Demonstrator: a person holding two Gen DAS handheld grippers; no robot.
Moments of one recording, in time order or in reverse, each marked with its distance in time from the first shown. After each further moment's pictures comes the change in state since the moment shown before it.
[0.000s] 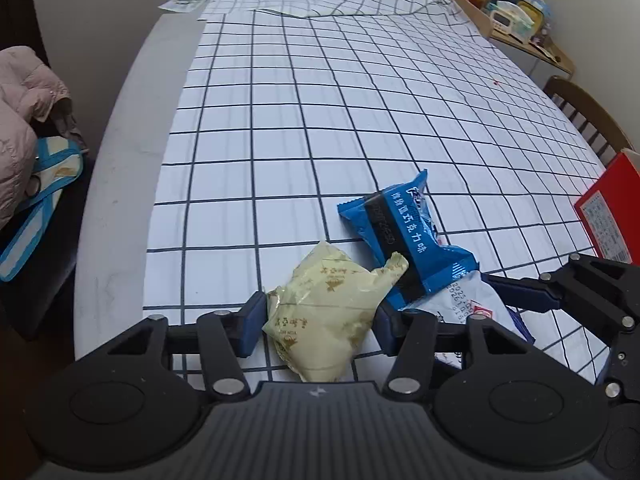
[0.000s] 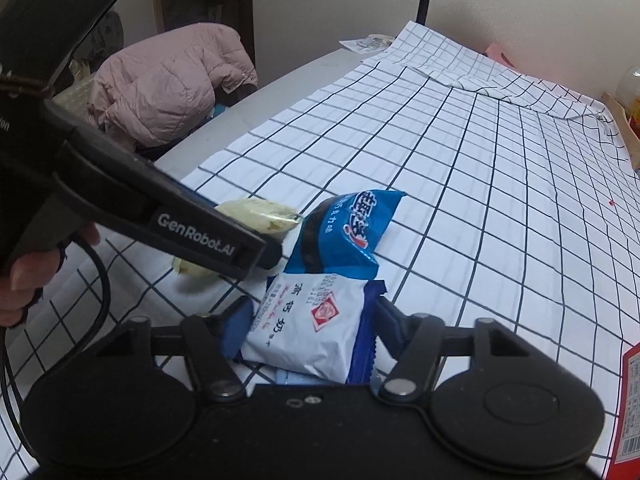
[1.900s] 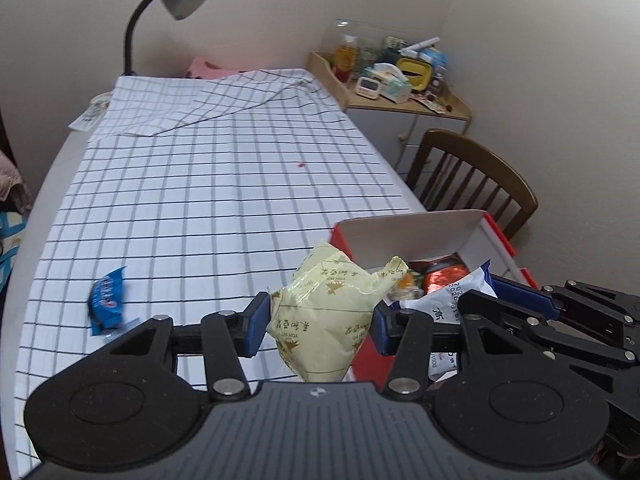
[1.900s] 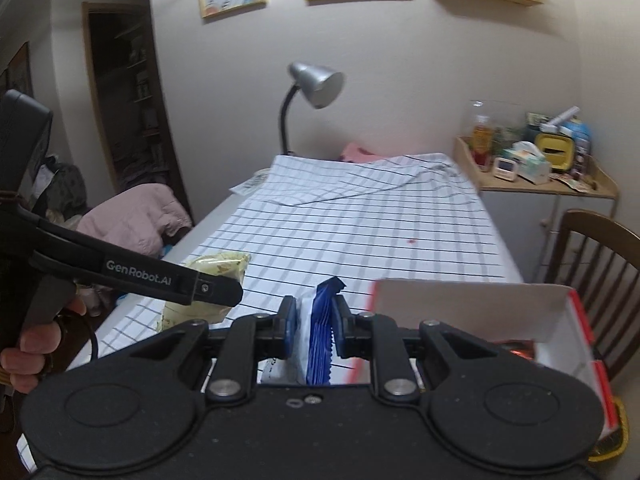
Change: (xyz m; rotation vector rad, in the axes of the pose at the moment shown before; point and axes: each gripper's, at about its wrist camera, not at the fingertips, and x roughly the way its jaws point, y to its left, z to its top) left arm -0.146 -0.301 0.014 0.062 -0.194 -0.100; right arm -0.285 -0.194 -0.088 0.253 -0.344 -0.092
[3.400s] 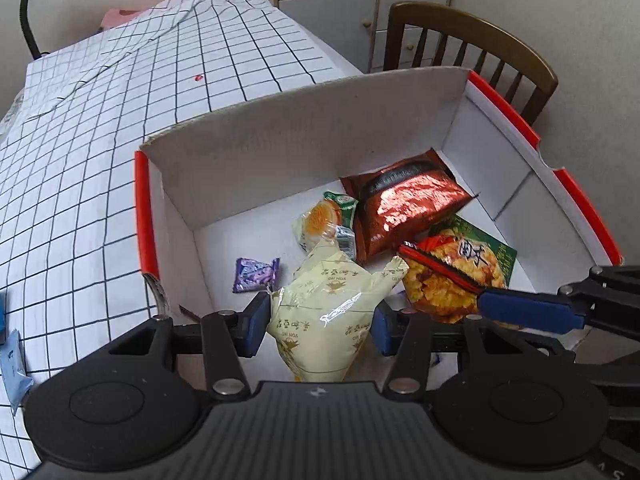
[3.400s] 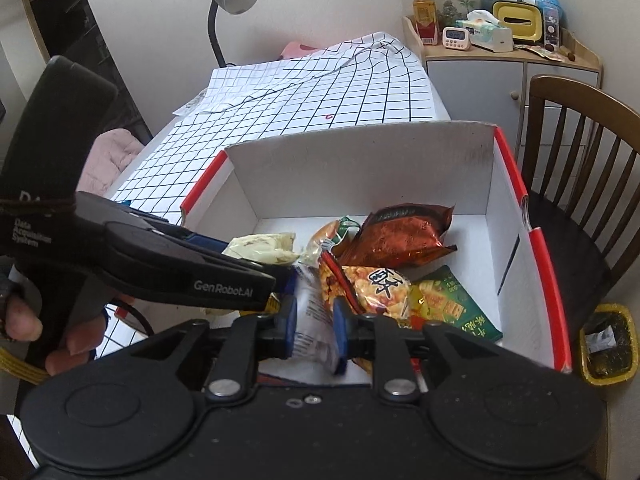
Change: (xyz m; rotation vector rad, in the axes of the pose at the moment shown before) left arm 0.182 -0.135 -0.029 0.185 0.257 0.093; right arm 0.043 -0.146 -0.073 0.127 0.274 0.053
